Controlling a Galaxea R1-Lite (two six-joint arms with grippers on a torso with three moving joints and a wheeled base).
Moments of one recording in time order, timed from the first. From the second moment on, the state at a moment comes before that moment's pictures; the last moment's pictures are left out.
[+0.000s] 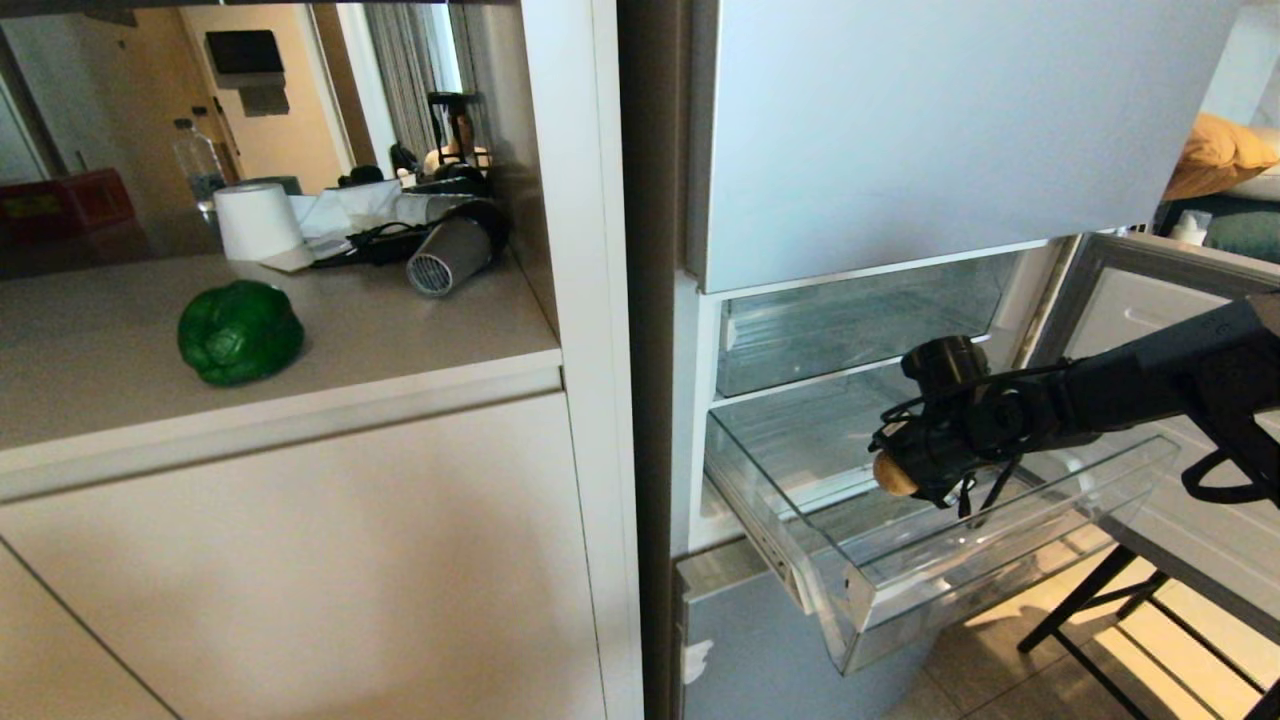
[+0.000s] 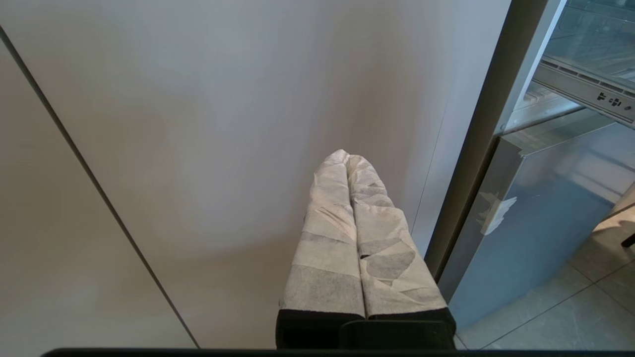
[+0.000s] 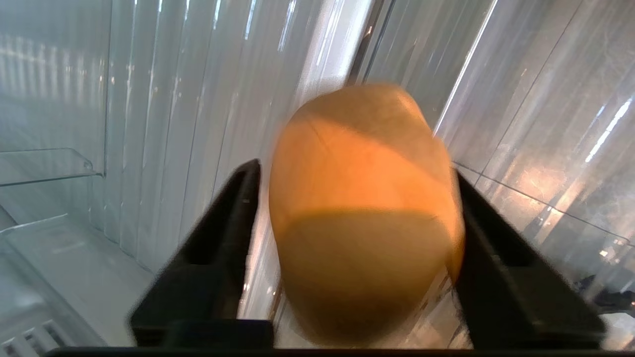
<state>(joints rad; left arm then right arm) 0.00 0.00 0.00 0.00 0.00 0.00 0.13 2.25 -1.46 0.05 -0.14 1.07</state>
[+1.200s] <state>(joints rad) 0.00 0.00 0.00 0.00 0.00 0.00 0.15 2.11 -1.49 0.05 -0.17 0.99</state>
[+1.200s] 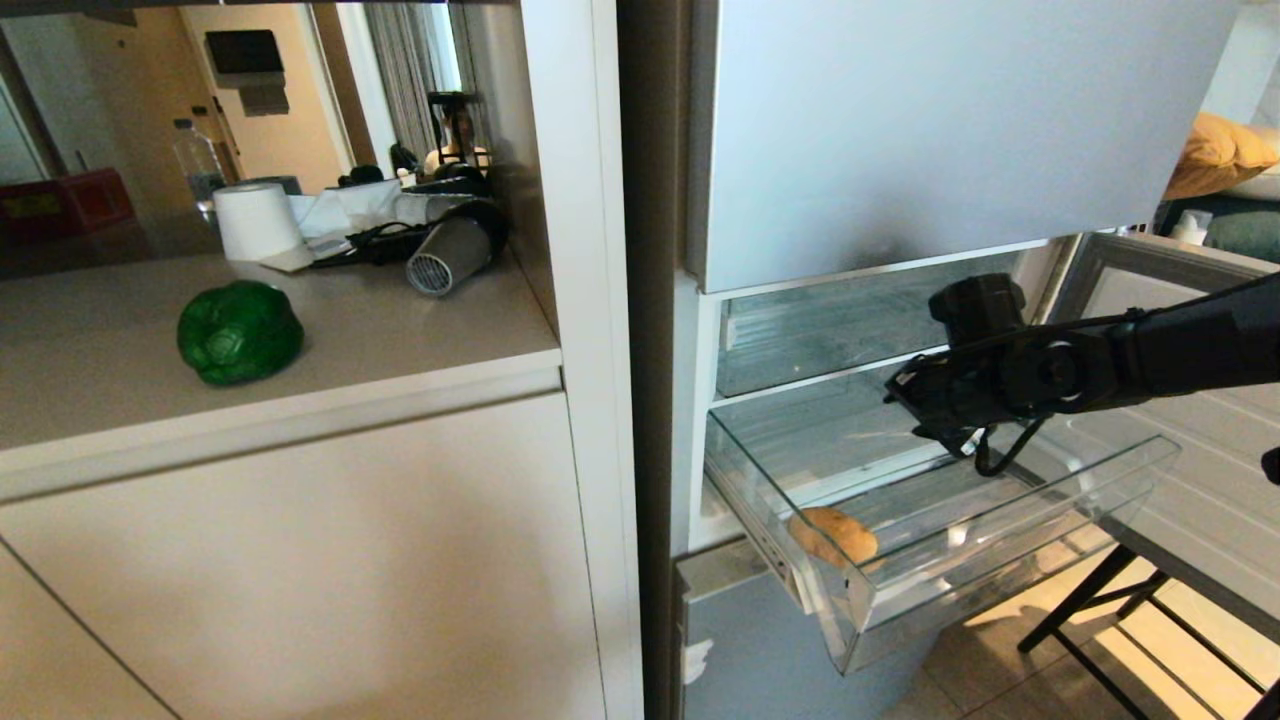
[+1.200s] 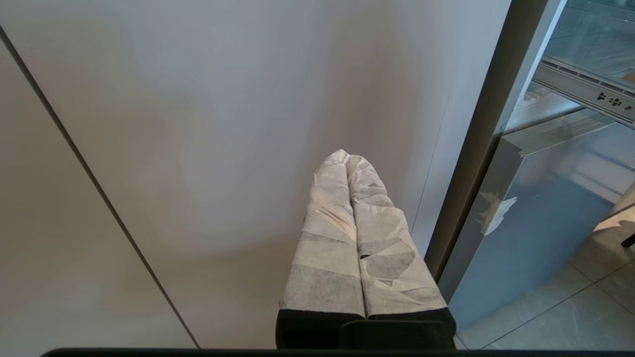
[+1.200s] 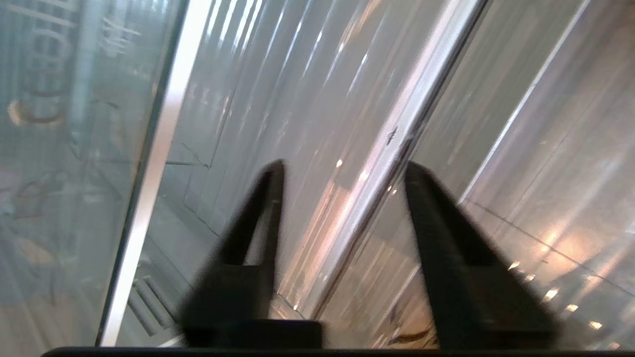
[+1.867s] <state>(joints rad) 0.00 0.00 0.00 0.00 0.00 0.00 0.38 1.77 -1.21 0.05 -0.17 0.96</state>
